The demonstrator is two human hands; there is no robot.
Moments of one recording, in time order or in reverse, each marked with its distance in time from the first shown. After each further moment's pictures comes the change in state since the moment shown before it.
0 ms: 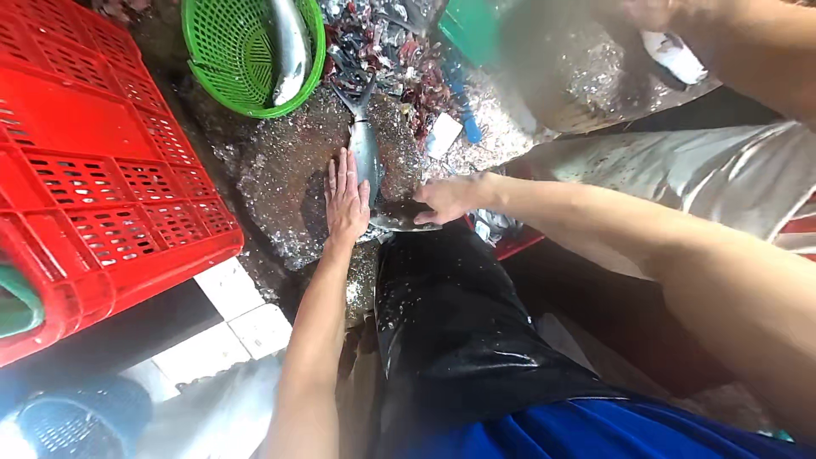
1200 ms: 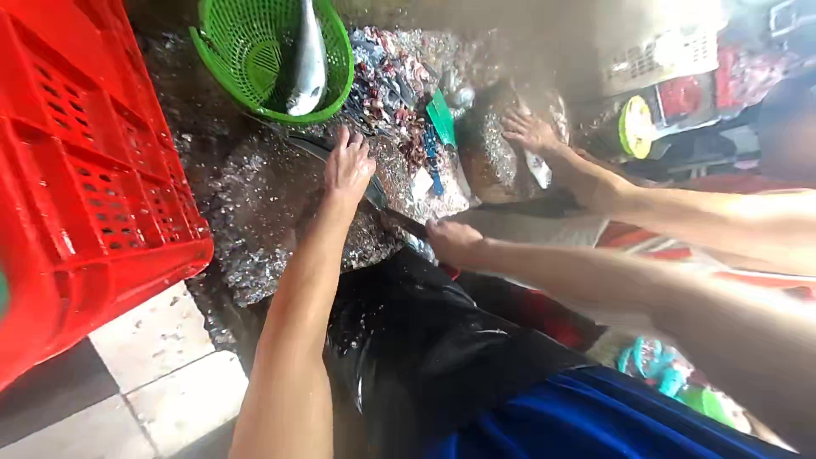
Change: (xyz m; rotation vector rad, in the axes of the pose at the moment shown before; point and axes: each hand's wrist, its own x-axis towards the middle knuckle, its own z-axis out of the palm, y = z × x) left_hand 0.097 -0.014 -0.076 0.332 -0.062 0.386; right_hand -0.037 -0.130 -0.016 -0.298 0.214 0.615
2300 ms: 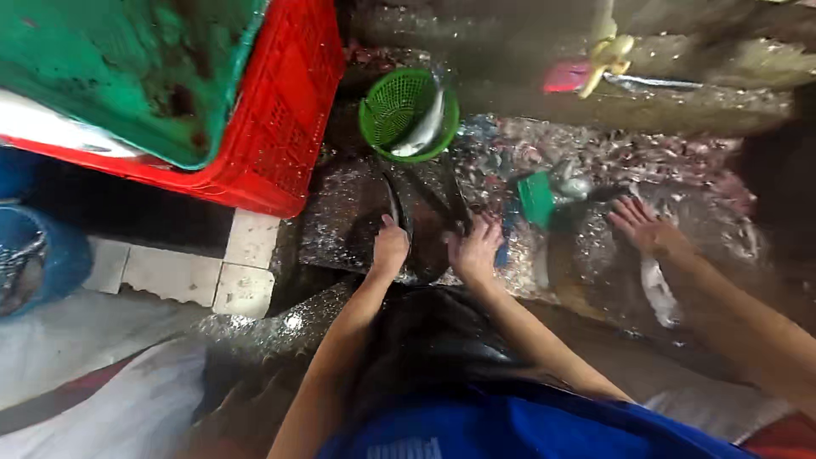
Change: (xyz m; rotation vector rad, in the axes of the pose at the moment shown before) left_hand -0.066 0.110 0.001 -0.671 0.044 -1.217; right_hand 0.103 0.042 0.029 0.561 0.676 -0.248
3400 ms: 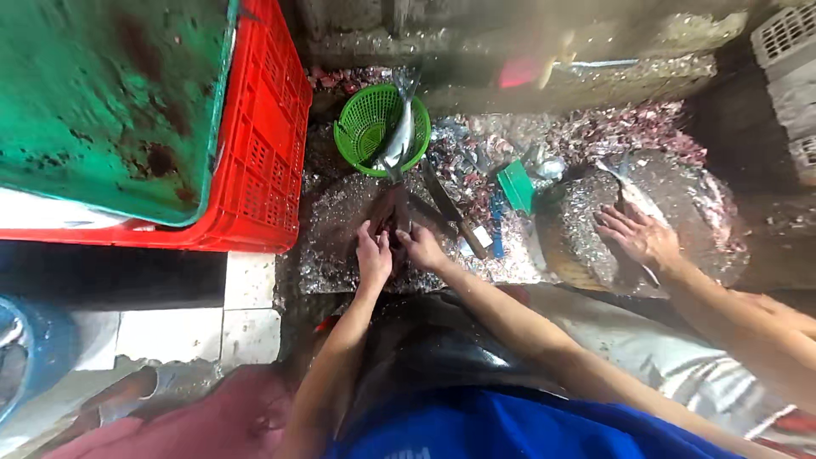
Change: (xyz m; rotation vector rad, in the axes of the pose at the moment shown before) left_hand 0.014 -0.034 -0.035 -0.409 0.183 0.228; right_hand 0.038 -0.075 0.055 0.631 -0.403 0.175
